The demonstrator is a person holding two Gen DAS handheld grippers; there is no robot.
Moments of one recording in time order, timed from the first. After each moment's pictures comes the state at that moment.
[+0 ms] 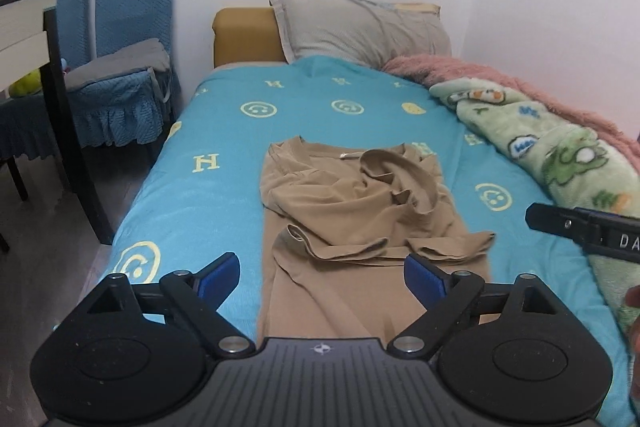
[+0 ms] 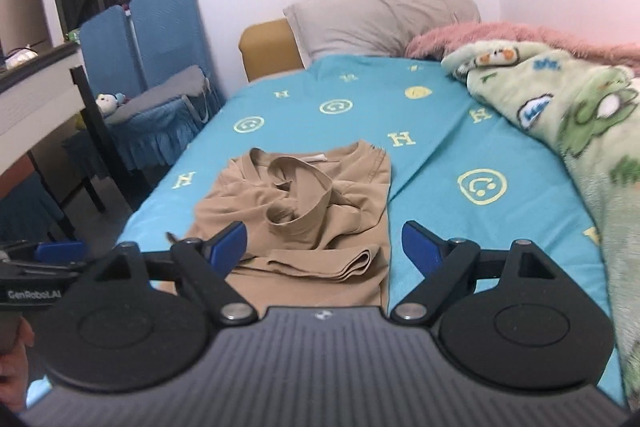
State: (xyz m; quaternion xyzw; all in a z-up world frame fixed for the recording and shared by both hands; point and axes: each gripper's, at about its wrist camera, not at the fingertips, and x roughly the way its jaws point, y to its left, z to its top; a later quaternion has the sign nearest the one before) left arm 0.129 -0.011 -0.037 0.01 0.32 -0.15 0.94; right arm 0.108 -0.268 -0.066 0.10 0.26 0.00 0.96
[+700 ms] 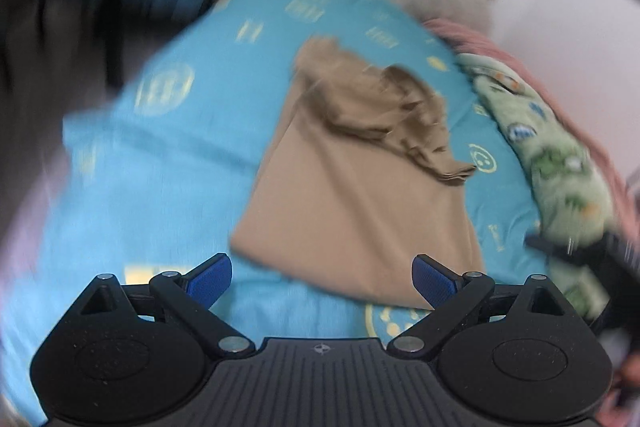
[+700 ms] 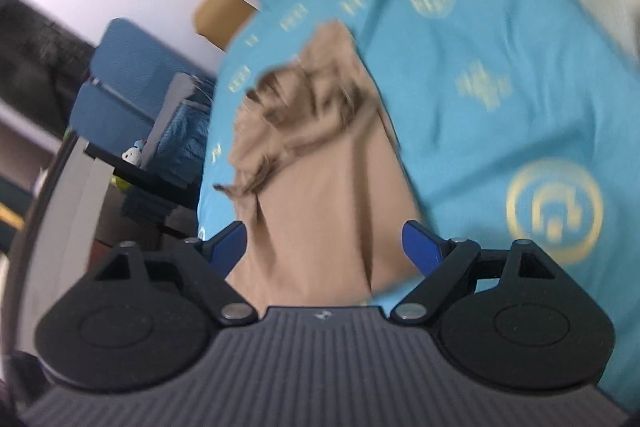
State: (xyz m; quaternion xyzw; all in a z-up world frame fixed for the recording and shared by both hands) left arm 0.067 0.046 -0.082 -0.20 0.47 -0.10 0.85; right arm 0.048 -0.304 -0.129 0.44 0.38 0.00 0.81
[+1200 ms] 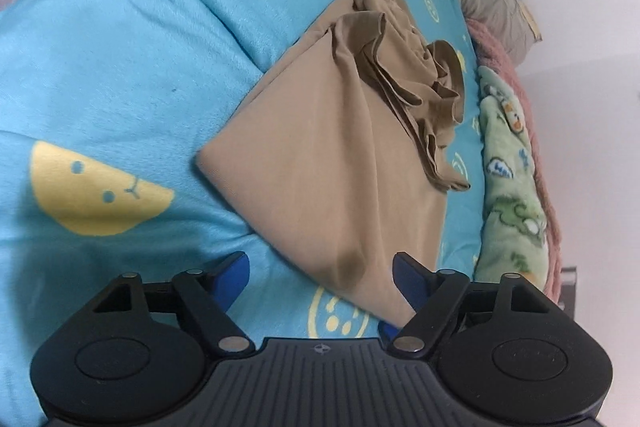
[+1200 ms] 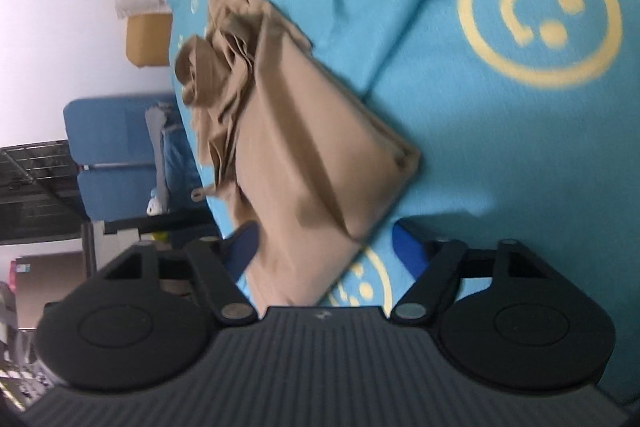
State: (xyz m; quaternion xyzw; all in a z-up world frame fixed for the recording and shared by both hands) left arm 0.104 0.062 -0.141 -0.40 0.53 -0.12 0.74; right arm 0.048 -0.300 -0.197 0.61 0.40 -0.04 0.69
